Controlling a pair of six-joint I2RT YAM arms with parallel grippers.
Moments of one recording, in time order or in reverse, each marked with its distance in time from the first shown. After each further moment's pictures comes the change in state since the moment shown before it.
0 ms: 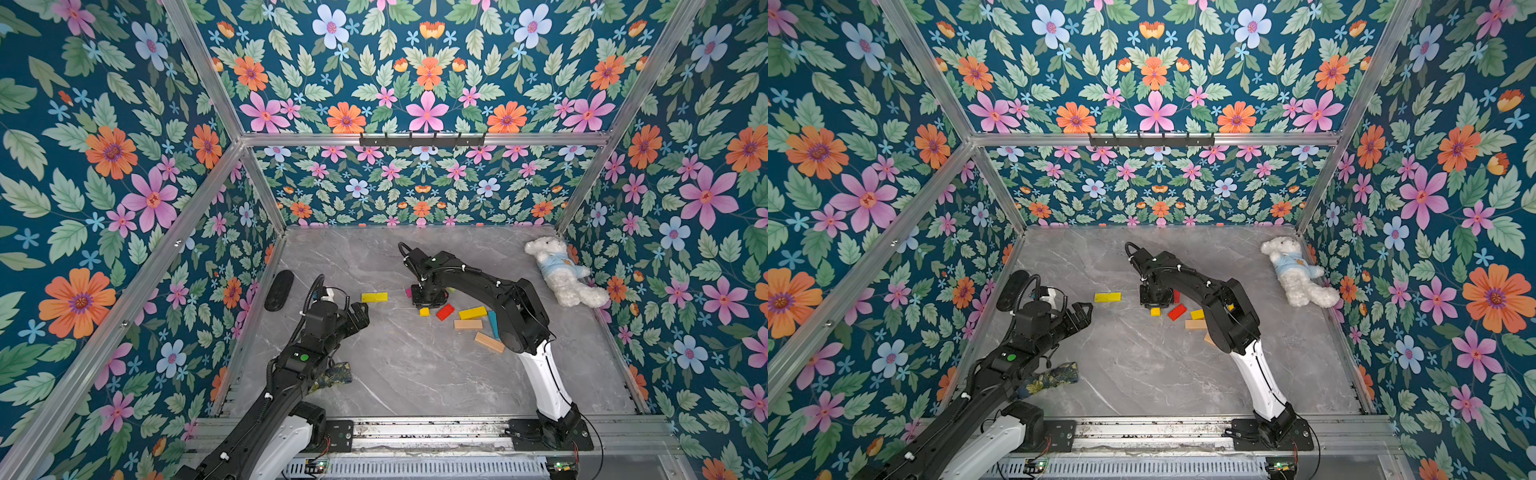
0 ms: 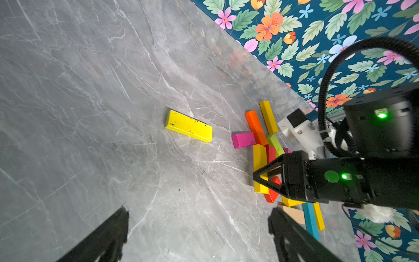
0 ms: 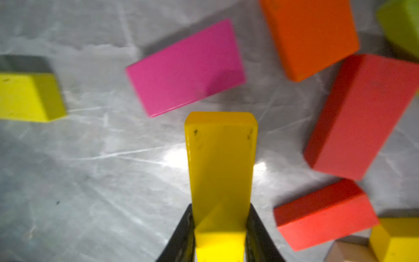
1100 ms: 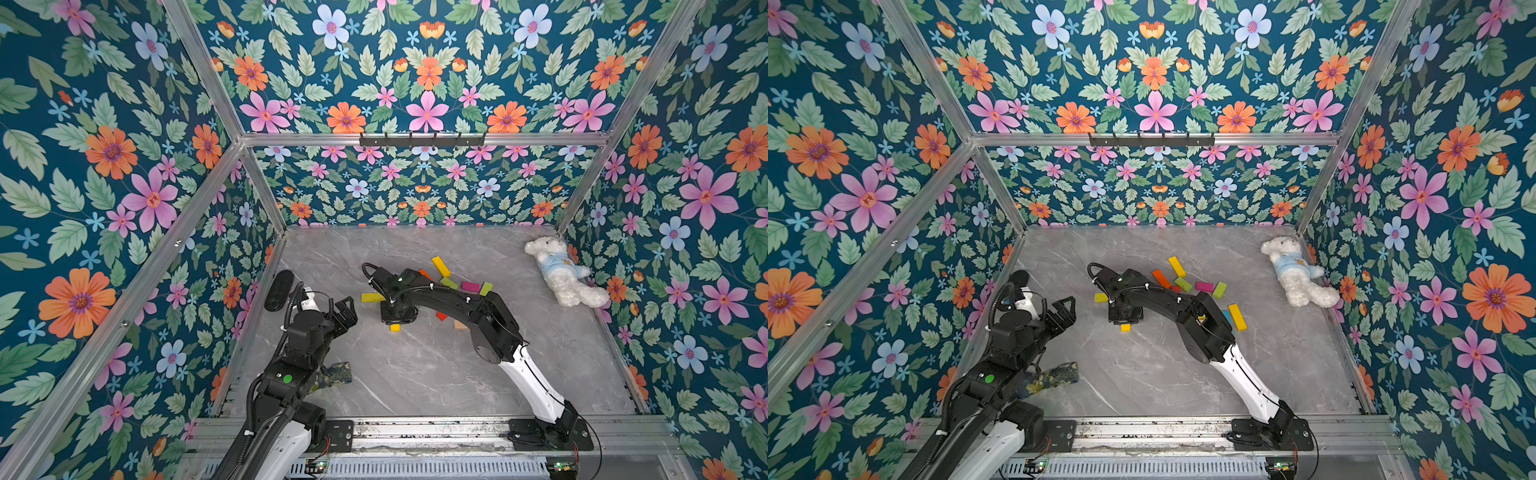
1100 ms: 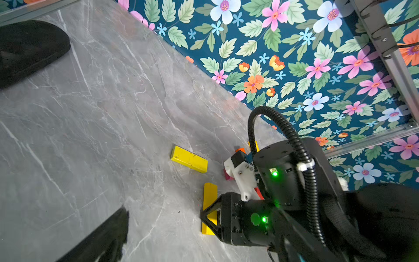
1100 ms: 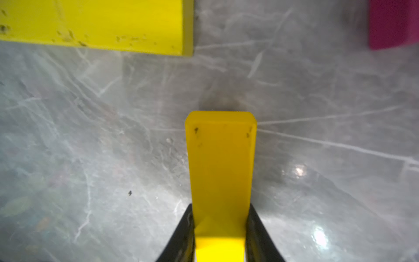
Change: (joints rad) left arm 0.000 -0.210 0.034 -0.100 -0.146 -0.027; right arm 0.166 0.172 0.191 -0.003 0.019 0.150
